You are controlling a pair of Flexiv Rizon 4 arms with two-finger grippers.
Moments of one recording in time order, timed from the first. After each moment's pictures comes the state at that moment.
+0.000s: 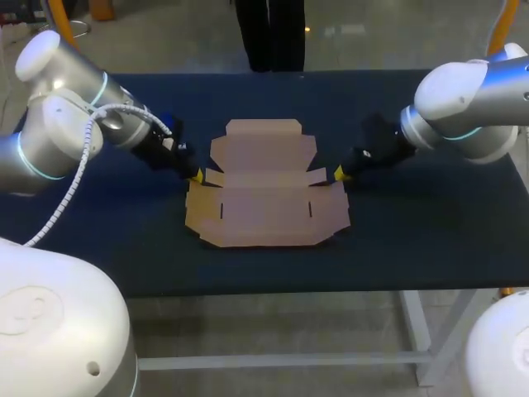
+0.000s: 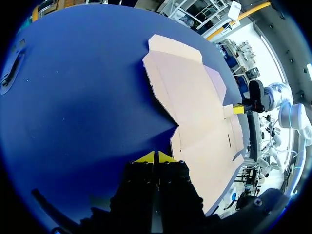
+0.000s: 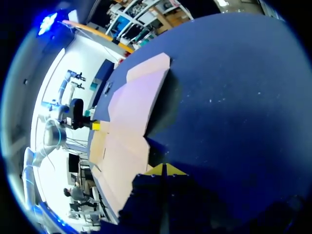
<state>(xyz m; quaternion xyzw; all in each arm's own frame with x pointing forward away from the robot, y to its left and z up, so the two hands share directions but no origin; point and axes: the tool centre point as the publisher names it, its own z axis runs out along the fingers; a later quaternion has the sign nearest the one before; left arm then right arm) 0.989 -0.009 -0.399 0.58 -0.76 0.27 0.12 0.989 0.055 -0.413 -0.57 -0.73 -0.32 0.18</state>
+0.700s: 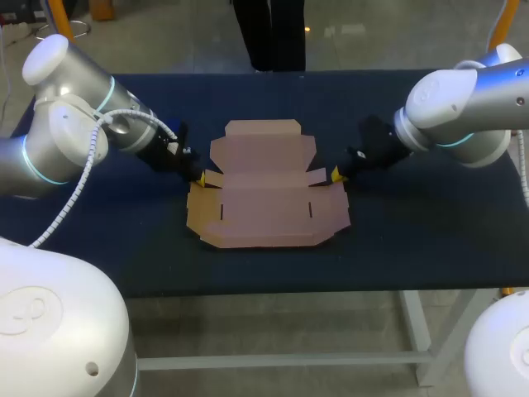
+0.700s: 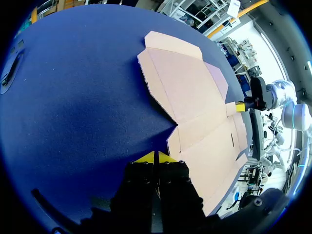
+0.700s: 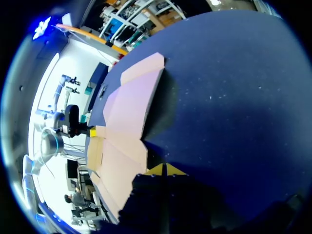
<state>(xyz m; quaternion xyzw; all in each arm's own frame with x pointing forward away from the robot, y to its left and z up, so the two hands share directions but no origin) 0.985 -0.015 -0.405 0.57 -0.77 0.26 0.11 0.990 0.062 -0.418 -0.59 -0.72 -0.31 0.18</state>
